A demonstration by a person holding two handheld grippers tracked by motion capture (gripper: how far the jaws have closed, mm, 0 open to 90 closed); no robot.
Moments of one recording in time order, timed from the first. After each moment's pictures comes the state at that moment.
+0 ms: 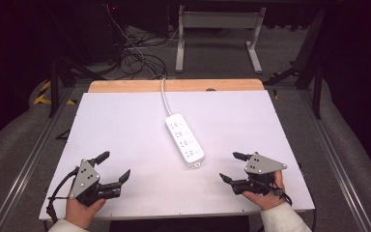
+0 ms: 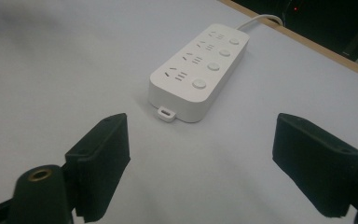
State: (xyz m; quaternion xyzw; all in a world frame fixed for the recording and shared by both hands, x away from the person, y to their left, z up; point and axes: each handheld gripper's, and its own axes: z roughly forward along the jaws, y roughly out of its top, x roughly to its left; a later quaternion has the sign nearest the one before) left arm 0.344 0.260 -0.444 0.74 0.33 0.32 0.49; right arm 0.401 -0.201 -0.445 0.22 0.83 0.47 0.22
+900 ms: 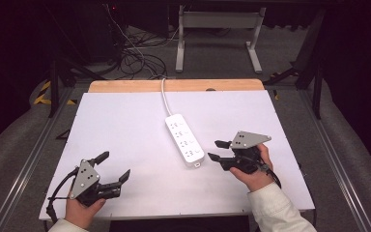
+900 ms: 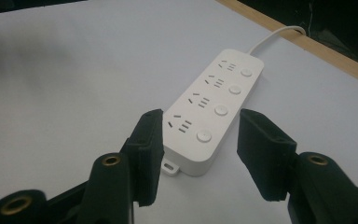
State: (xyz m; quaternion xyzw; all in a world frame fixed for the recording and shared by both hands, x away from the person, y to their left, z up) left arm 0.344 0.259 -0.444 0.74 0.33 0.32 0.49; right arm 0.443 -0.164 -0.408 0.21 0.84 0.47 0.17
